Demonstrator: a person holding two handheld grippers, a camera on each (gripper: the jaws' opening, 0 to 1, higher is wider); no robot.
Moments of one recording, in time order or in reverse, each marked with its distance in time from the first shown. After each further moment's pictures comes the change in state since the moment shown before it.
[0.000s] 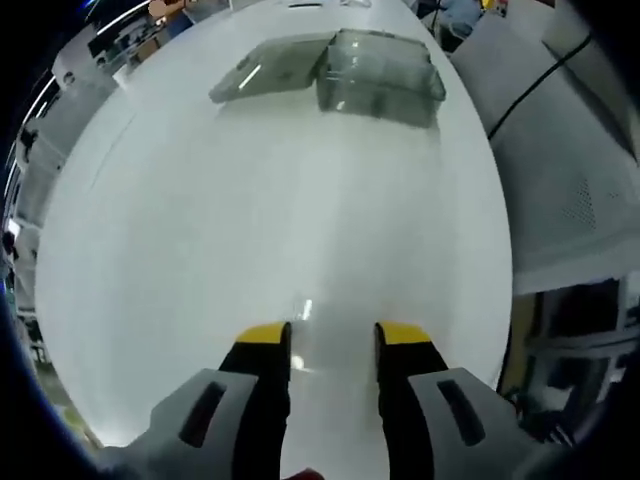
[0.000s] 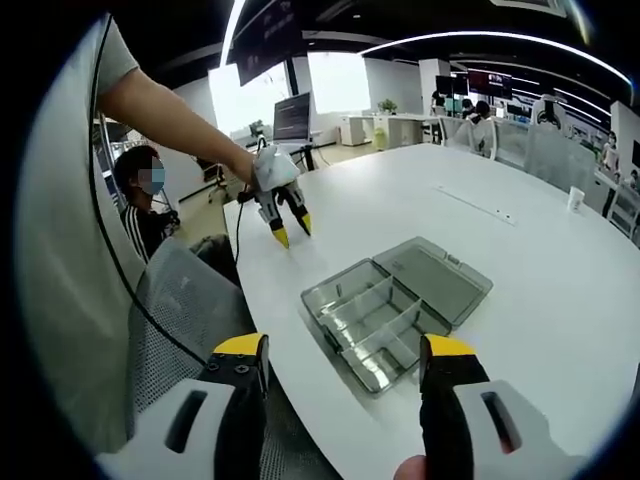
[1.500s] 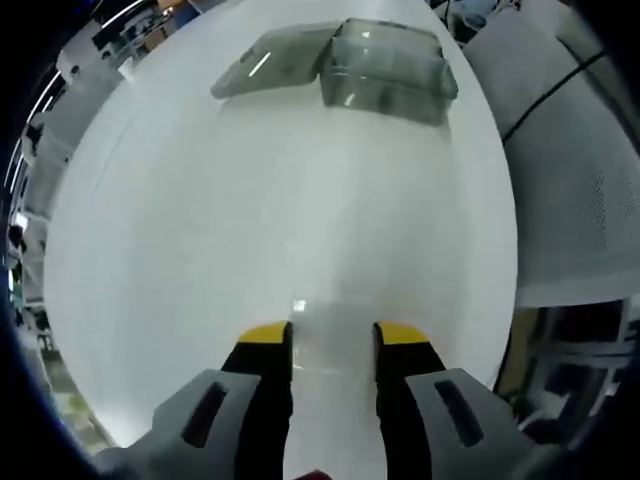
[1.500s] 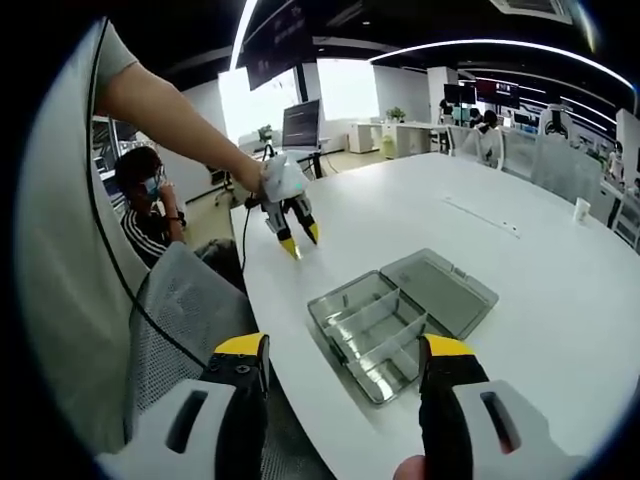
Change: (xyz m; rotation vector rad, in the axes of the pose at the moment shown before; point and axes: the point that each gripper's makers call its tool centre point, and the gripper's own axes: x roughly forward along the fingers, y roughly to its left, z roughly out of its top) left arm 0.000 -0.002 0.004 -0.032 0.056 0.056; right arm 0.001 0.006 0.009 -0.026 -0.031 0.027
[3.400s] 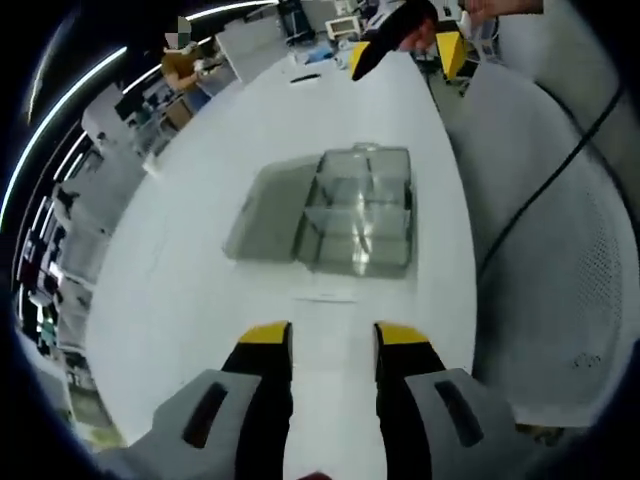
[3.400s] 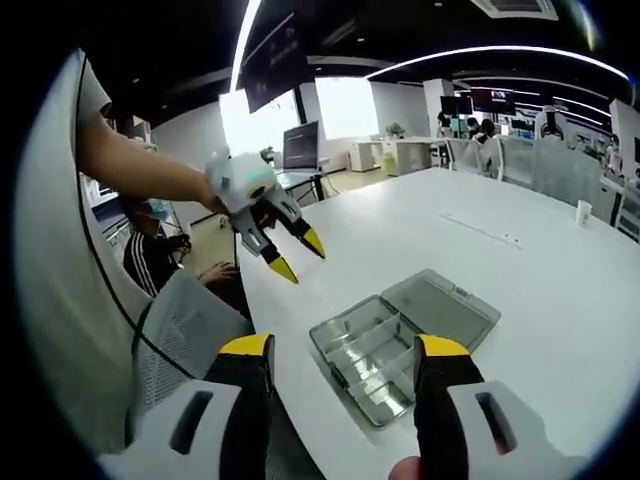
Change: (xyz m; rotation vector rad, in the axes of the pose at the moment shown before) left arm -0.062 -0.044 0.138 0.125 -0.284 0.181; right arm -0.001 -0.006 0.024 0.040 -0.094 0.023
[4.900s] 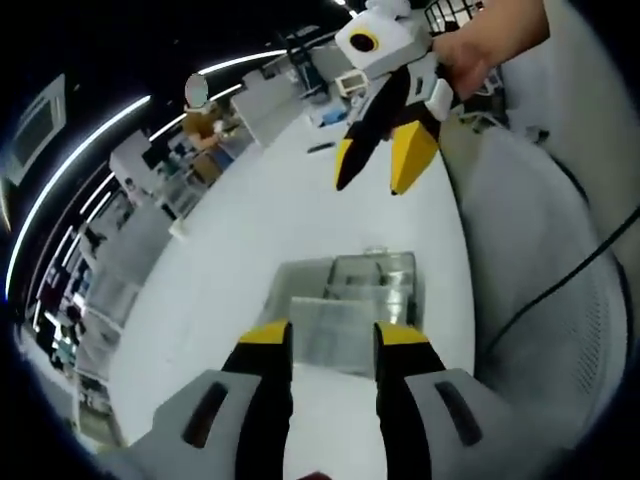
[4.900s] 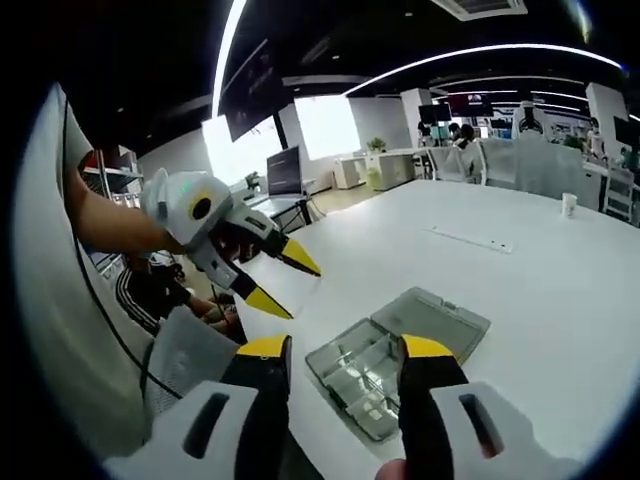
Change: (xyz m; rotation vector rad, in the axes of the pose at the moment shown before) left arm -0.014 -0.007 0.099 0.036 -0.224 0.137; right arm -0.009 -0.010 0.026 0.092 -0.082 -0.037
